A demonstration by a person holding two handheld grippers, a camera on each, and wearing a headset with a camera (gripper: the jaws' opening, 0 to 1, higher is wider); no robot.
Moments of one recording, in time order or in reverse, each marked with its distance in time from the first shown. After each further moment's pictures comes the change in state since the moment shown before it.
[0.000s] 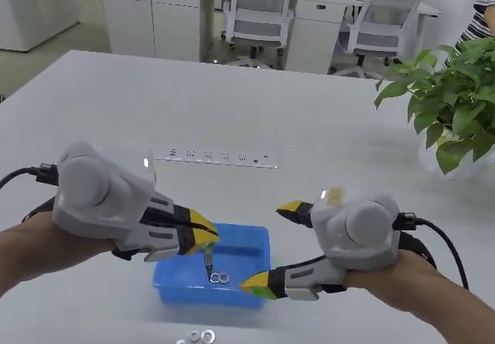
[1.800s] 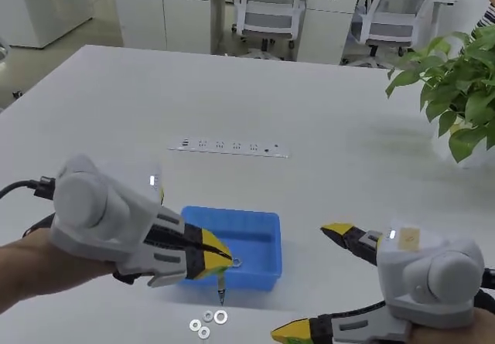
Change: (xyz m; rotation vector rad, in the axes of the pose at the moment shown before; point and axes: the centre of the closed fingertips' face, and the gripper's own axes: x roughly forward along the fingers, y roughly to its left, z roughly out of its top) left arm -0.006 -0.057 -0.007 0.016 0.009 -0.096; right arm -0.040 0.050 -0.026 0.095 -0.087 0.011
